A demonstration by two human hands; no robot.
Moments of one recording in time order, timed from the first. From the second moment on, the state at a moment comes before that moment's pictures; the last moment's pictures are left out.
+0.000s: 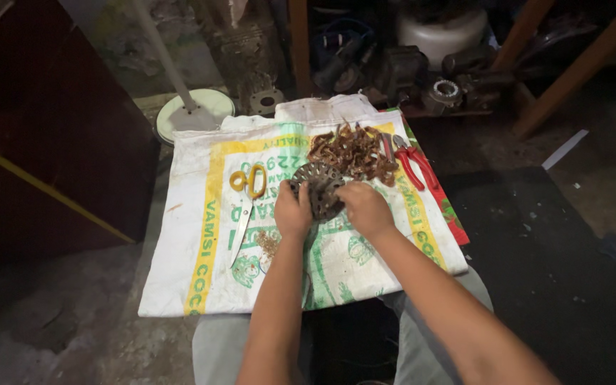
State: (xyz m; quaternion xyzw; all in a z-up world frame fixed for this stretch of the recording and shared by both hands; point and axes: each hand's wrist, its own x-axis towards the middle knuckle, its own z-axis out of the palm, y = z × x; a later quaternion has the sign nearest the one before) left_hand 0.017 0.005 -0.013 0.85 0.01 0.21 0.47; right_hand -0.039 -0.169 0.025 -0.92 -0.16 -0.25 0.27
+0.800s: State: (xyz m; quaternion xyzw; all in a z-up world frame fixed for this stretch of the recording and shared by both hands) left_hand 0.026 0.005 -0.016 0.86 0.00 0.18 0.48; right_hand -0.045 -0.182 0.025 -0.92 -0.13 -0.23 0.28
